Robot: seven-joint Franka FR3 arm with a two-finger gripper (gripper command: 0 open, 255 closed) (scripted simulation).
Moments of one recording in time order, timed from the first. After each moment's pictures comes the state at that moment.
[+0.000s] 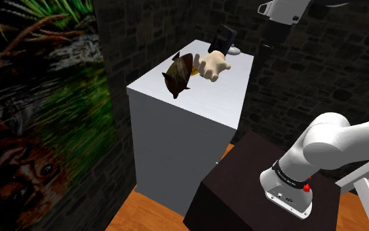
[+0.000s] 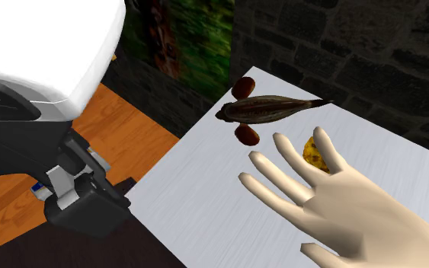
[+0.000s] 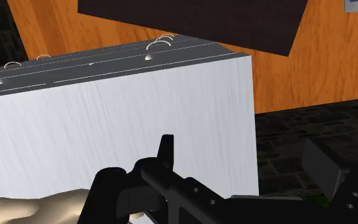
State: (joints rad) arm 0.00 -0.81 0.05 -2.34 0.08 1.54 -0.16
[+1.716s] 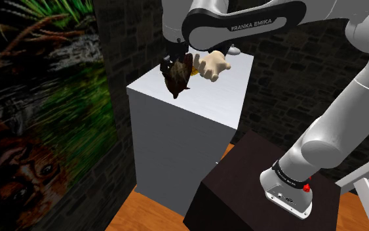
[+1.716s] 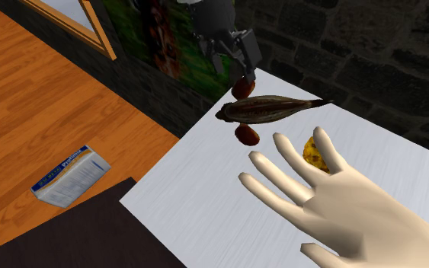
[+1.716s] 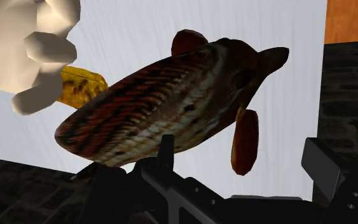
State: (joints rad) arm -0.06 0.03 0.47 -1.87 -0.44 1.95 0.37
